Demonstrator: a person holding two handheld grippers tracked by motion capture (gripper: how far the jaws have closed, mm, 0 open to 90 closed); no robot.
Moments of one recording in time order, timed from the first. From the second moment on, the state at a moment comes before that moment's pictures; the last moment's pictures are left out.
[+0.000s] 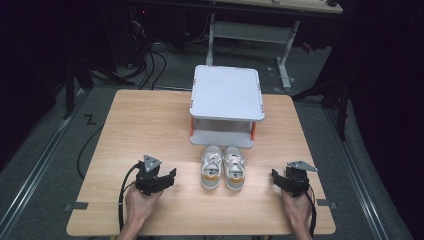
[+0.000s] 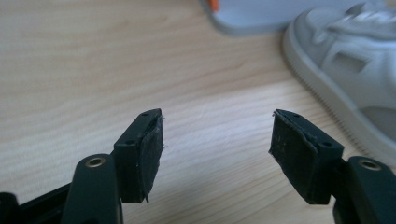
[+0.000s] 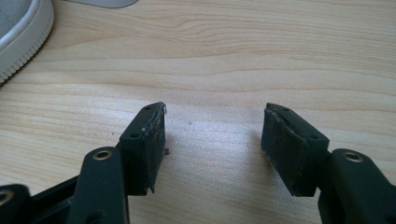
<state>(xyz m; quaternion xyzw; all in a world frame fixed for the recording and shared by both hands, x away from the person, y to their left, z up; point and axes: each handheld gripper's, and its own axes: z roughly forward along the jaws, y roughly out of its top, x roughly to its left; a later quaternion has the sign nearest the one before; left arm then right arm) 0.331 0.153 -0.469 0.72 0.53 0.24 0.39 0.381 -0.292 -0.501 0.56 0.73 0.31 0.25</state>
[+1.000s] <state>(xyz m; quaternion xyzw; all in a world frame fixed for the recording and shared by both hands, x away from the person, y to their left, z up) 0.355 0.030 -0.430 0.80 0.48 0.10 0.36 0.380 -0.292 -0.501 0.56 0.73 0.31 0.26</state>
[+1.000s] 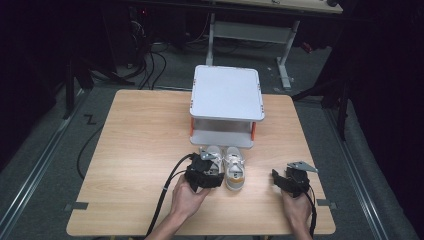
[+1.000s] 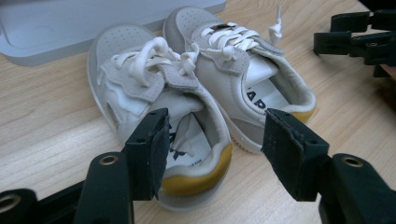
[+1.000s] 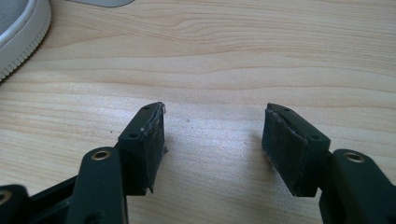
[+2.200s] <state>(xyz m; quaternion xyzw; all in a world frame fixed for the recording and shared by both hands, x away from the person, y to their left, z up) 0.380 -0.008 -0.446 0.80 0.49 0.10 0.33 0.378 -0.292 -0.501 0.56 0.73 0.31 0.25</state>
